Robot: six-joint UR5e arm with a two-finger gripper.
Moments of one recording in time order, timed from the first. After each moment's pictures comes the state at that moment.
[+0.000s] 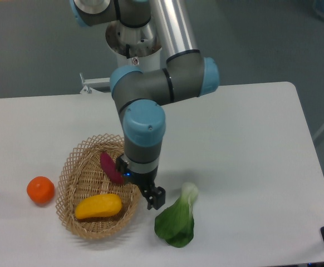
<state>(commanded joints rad) 2.22 -1.99 -1.59 -1.04 1.44 1.09</state>
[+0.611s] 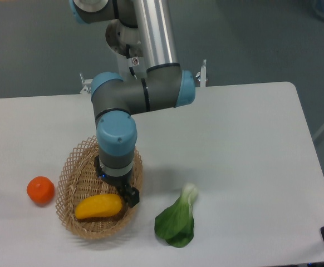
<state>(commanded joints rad) 2.16 -2.06 -1.59 -1.03 1.45 1.02</state>
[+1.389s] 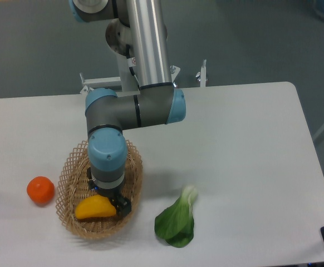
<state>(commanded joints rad) 2.13 -2.13 -1.58 -0.97 1.45 0.96</state>
